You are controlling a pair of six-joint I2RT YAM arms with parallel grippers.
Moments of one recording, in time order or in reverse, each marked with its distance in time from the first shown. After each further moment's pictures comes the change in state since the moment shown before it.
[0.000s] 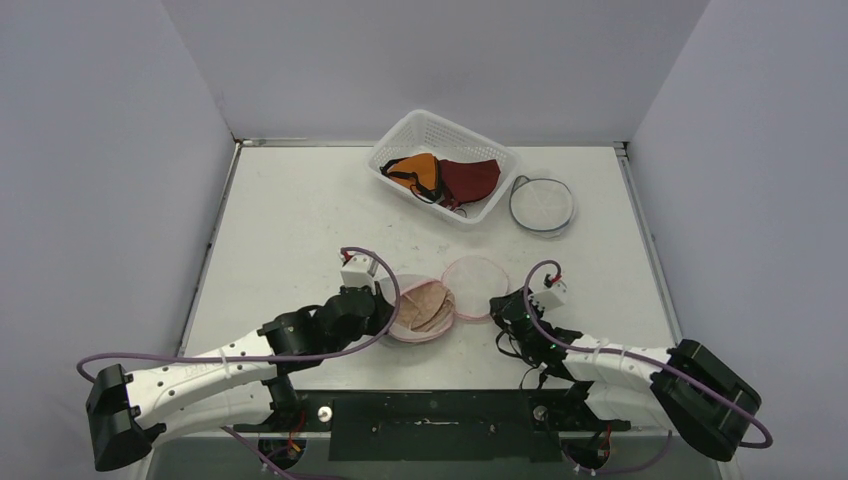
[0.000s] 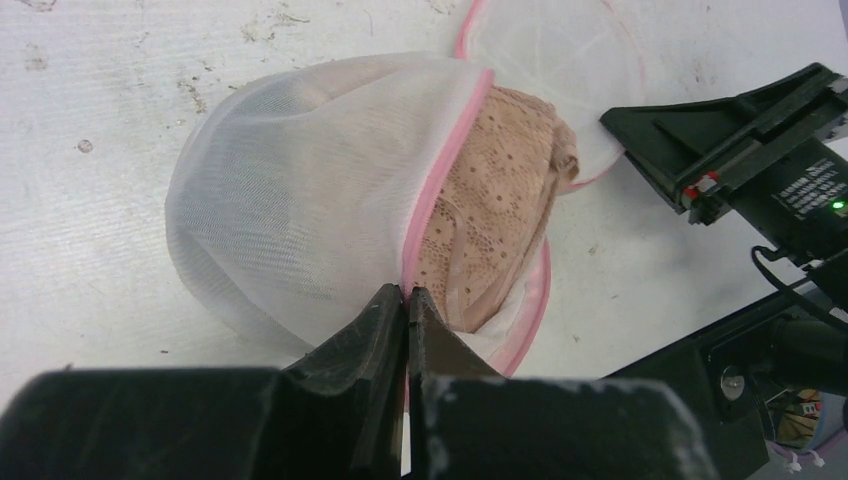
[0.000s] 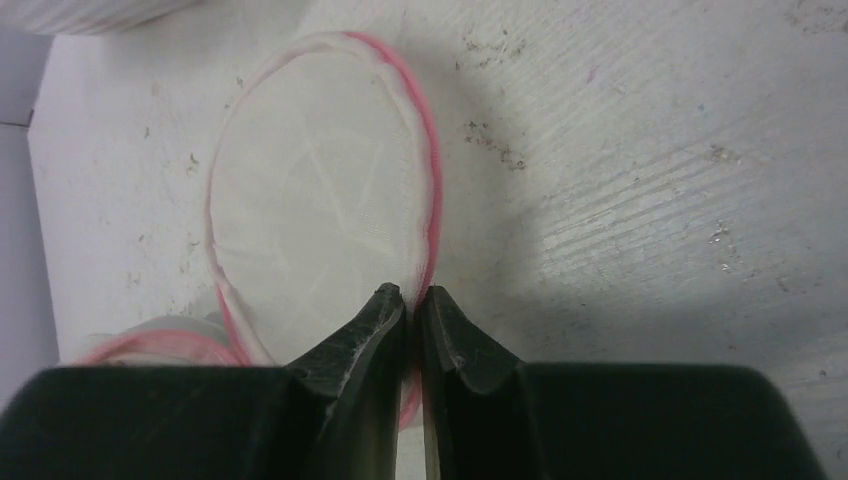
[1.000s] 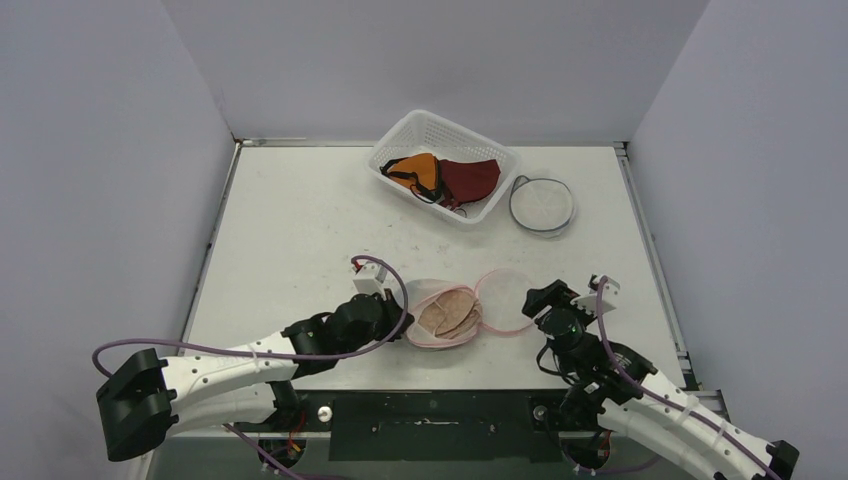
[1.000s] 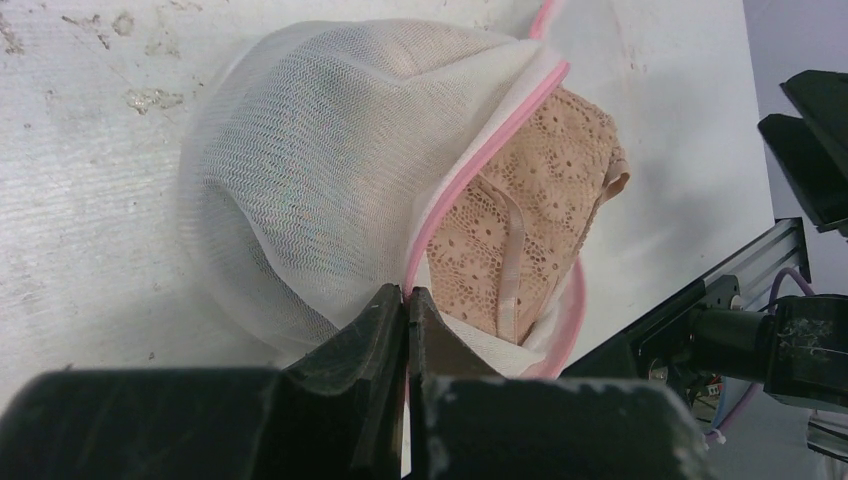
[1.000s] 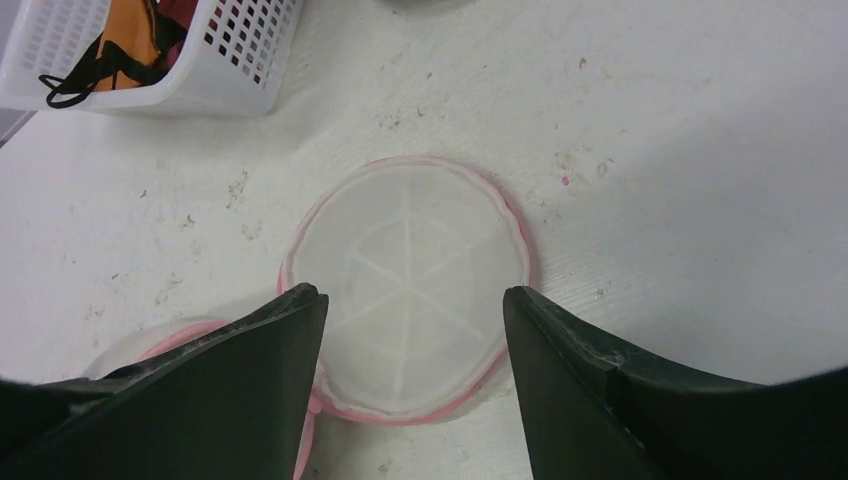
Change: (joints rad) left arm 0.025 0.107 -0.171 0.362 0.136 -0.118; right arm 0.061 -0.710 0.181 -0.873 0.270 -0.212
